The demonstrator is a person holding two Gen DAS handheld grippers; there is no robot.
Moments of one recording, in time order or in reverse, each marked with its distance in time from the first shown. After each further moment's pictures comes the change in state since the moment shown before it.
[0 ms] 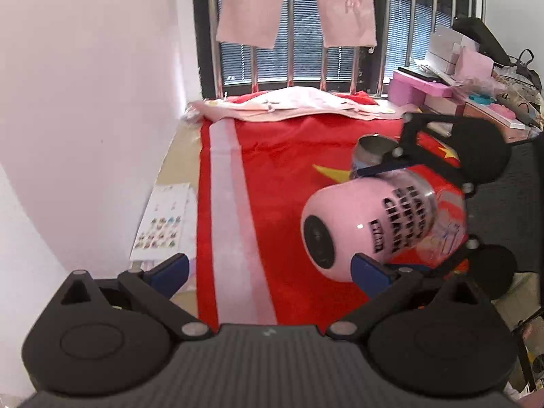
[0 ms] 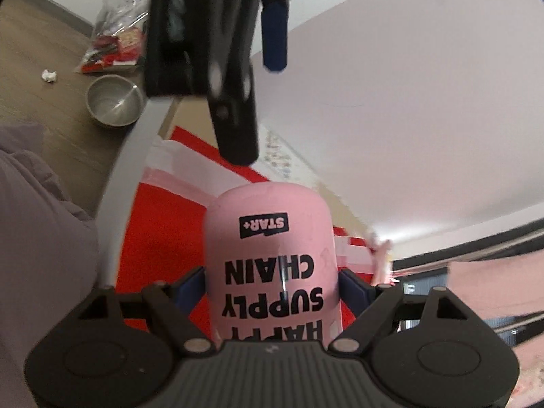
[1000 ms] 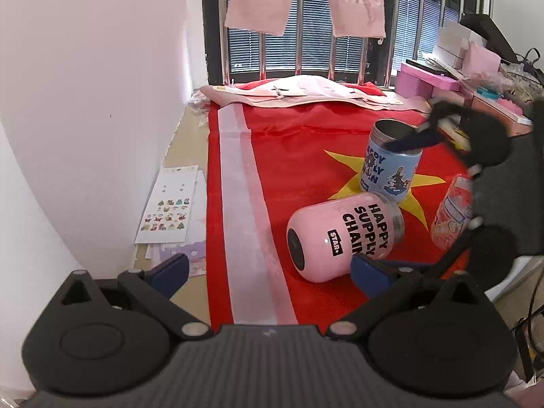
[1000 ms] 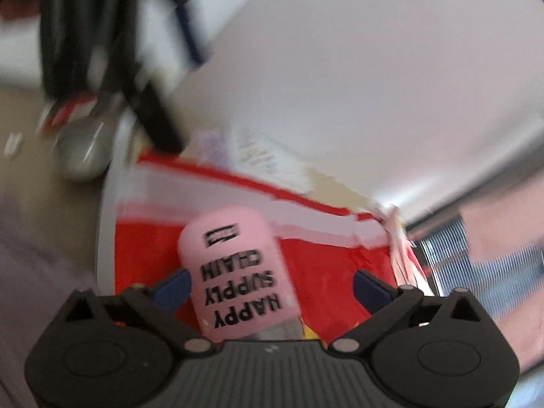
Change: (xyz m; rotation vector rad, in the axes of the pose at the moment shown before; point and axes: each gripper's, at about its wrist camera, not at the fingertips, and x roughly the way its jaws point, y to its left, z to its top) left arm 0.015 0.016 -0.011 -0.007 0.024 0.000; right arm 0.018 0.001 -0.014 0.385 -0.036 -0.041
